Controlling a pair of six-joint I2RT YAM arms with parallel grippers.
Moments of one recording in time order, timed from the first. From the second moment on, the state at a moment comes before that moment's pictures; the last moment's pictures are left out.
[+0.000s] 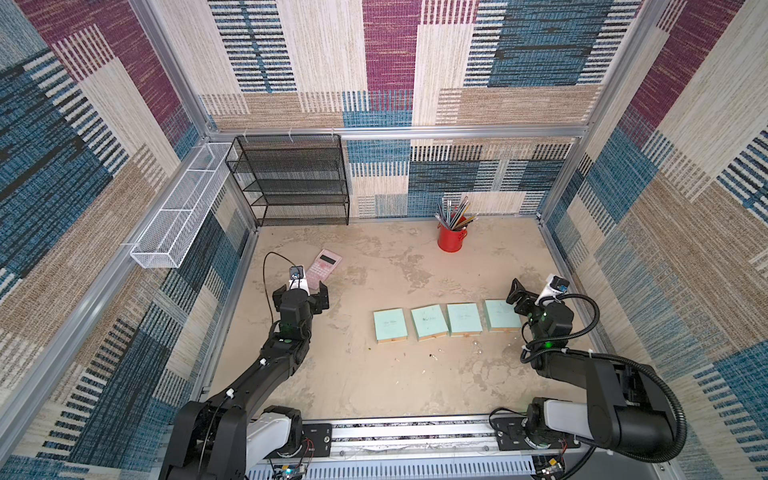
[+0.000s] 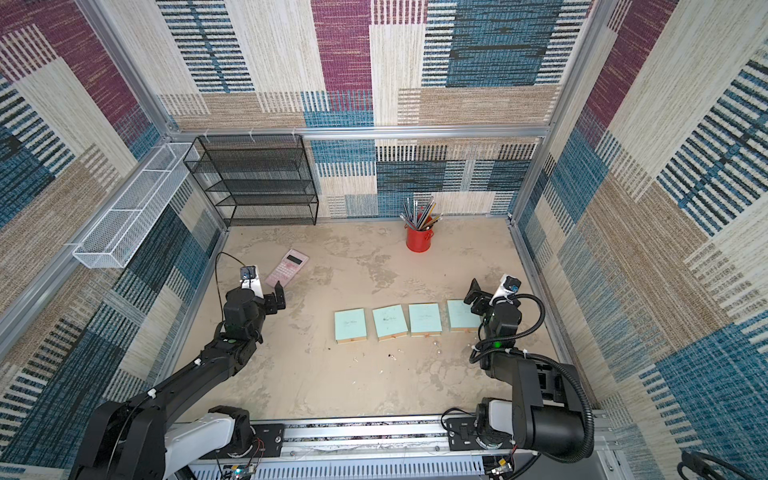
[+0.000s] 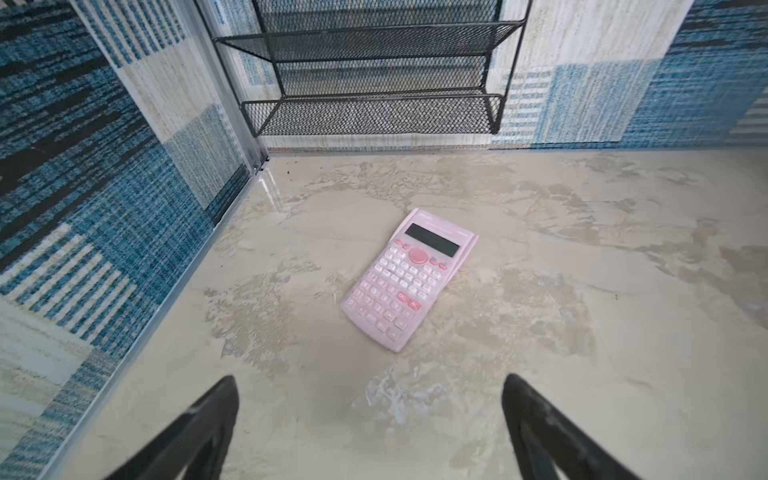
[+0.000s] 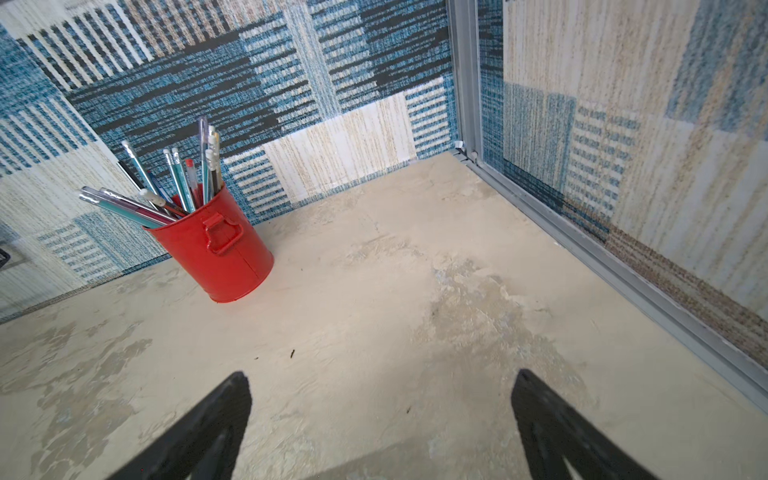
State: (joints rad) left arm -0.16 1.14 0.42 0.37 -0.33 -0.04; right arm -0.15 1.29 0.19 0.96 0.01 0.27
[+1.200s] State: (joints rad) left arm 0.02 1.53 0.39 0.80 -0.15 -0.05; right arm -0.12 1.48 0.14 1.33 -0.20 0.11
